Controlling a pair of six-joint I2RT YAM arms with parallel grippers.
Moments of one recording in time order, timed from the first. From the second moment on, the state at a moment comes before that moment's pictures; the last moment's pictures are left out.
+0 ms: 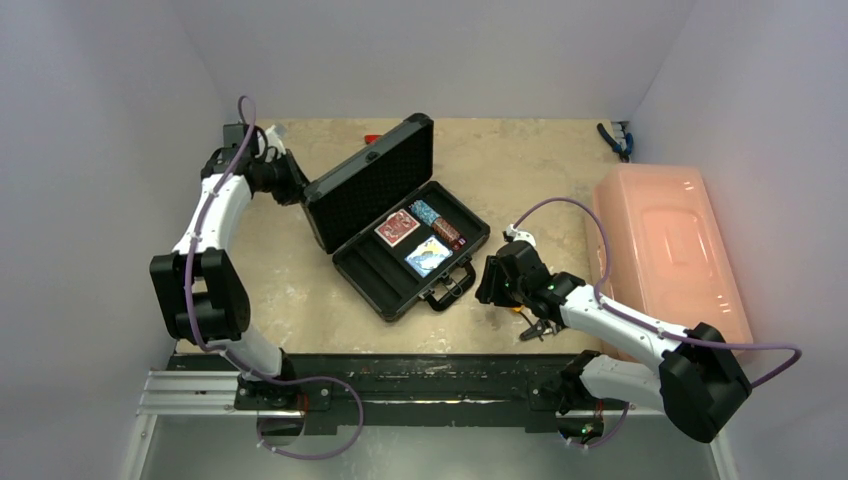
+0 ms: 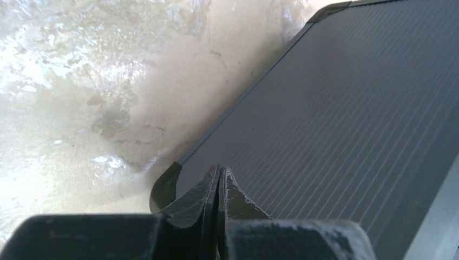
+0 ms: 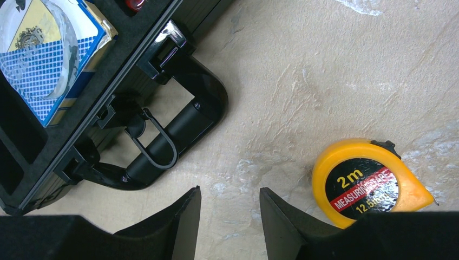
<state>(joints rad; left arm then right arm) 0.13 1.64 1.38 -0.67 0.55 -0.36 0.67 1.12 0.55 -0.31 0.11 0.72</state>
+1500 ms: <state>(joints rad) -0.08 1.32 1.19 -0.84 0.48 -0.28 0.67 1.13 0.55 -0.30 0.11 0.73</state>
